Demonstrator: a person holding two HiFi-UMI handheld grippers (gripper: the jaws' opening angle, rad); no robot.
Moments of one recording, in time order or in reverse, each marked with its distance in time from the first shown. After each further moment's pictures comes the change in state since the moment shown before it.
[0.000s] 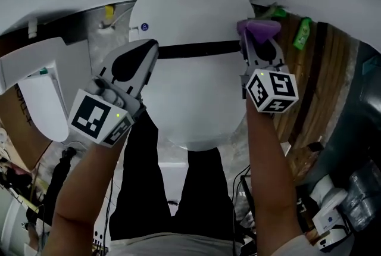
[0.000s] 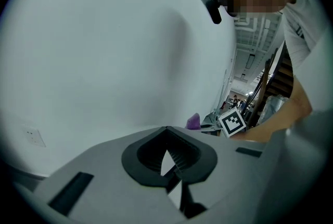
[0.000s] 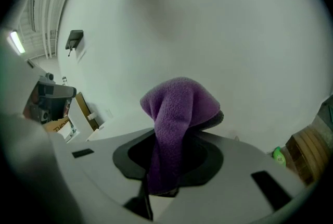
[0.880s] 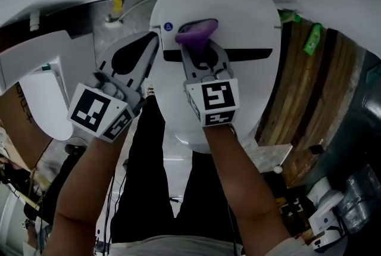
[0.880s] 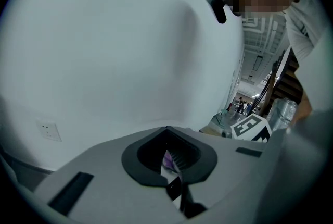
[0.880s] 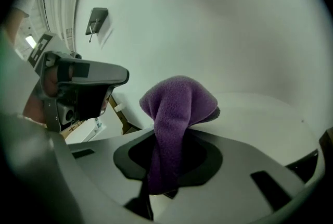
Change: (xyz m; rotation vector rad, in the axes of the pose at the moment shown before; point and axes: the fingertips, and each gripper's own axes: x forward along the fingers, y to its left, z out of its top) left arm -0.022 0.068 -0.023 -0.048 0.009 0.057; right arm 0.069 0.207 -0.038 -0.060 0.099 0.212
